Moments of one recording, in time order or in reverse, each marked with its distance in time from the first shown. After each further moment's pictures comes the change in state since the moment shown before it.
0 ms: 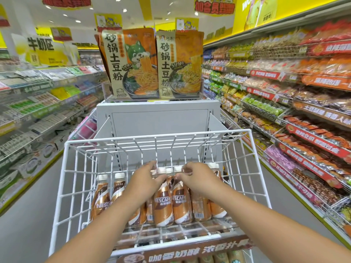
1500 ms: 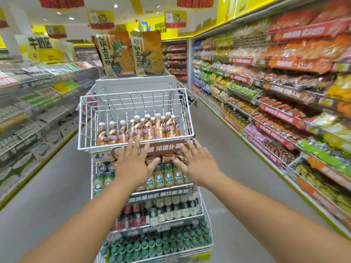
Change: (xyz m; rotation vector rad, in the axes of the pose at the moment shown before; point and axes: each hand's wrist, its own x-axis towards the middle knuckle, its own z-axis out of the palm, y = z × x) left_hand -0.349 0.113 0.023 0.767 -0.029 0.120; right_hand -0.366 0.091 -0.036 -0.550 -0.003 -0.099
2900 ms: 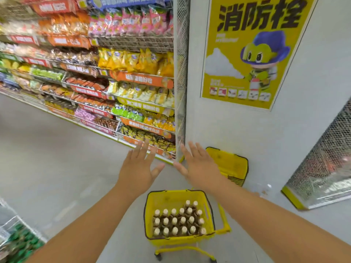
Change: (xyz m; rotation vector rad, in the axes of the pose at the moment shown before) left_hand -0.380 0.747 -0.032 -0.296 0.091 1.115; right_hand -0.735 0.468 -0.002 -0.044 0.161 0.903
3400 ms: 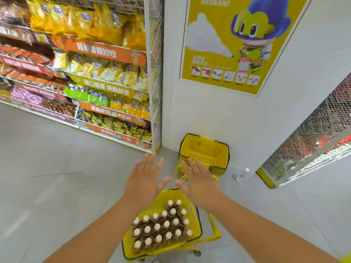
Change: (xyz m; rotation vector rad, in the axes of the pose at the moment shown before) left_hand 0.132 0.015 0.158 -0.176 -0.193 0.164; right_hand 0.085 0.085 0.108 0.013 -0.293 0.228
